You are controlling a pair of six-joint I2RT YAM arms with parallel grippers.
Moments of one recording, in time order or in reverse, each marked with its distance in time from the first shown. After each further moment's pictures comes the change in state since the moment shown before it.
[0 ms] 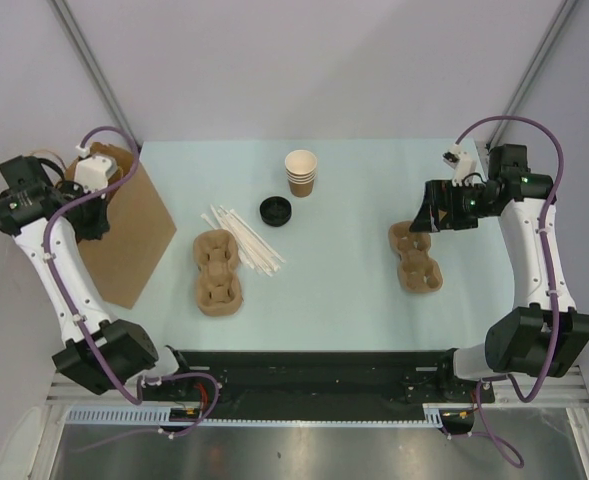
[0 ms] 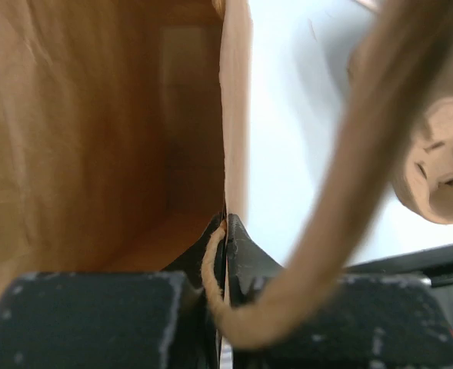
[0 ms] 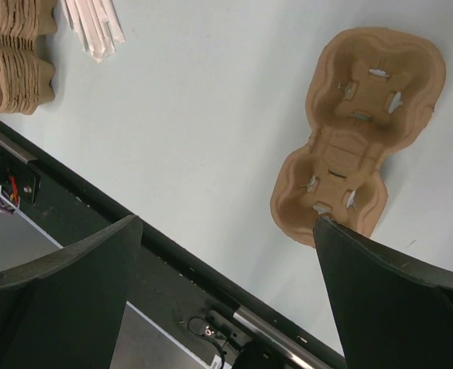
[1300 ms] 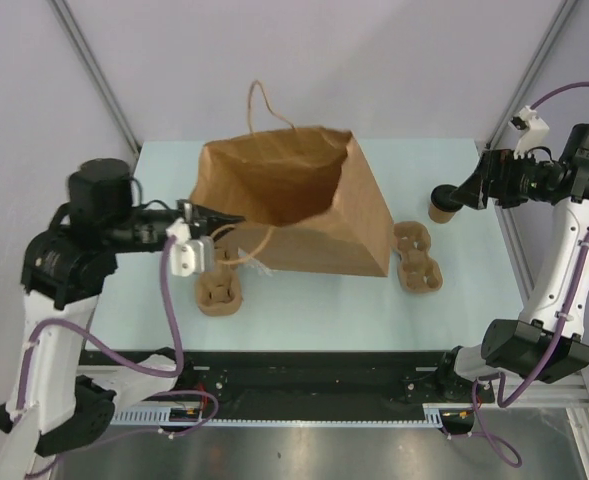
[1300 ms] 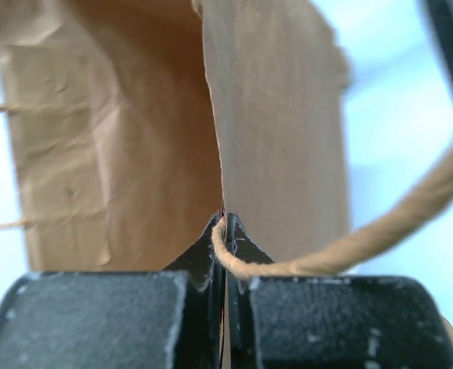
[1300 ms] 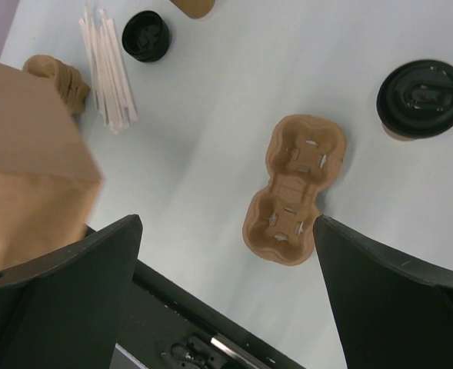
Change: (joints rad) left arm -0.964 -0.266 0.193 0.146 0.472 0.337; right arm -0.271 0.000 0.354 -0.172 -0.188 -0.122
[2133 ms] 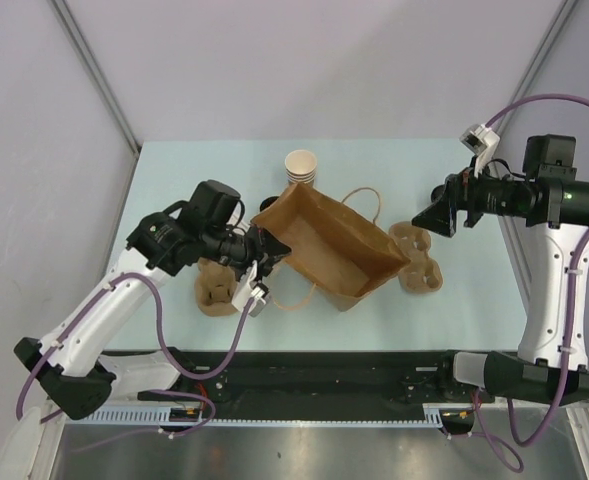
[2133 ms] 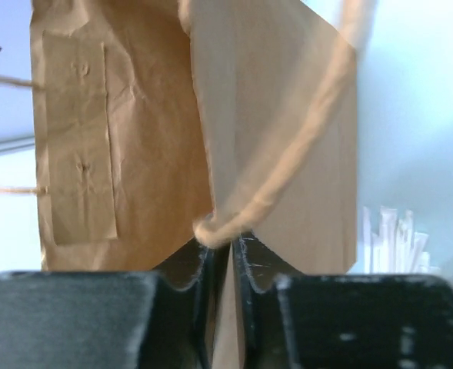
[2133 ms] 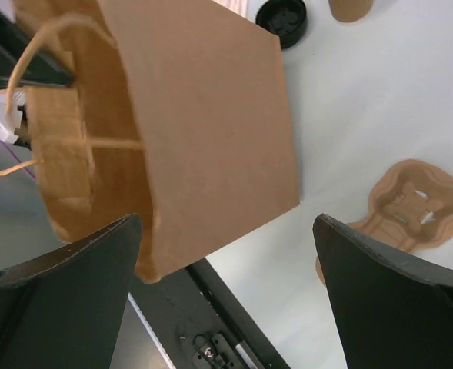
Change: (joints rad) left arm -0.305 0.112 -0.403 0.051 -0.210 0.731; right arm 0.241 -0.132 -0.087 -0.019 -0.154 -0.056
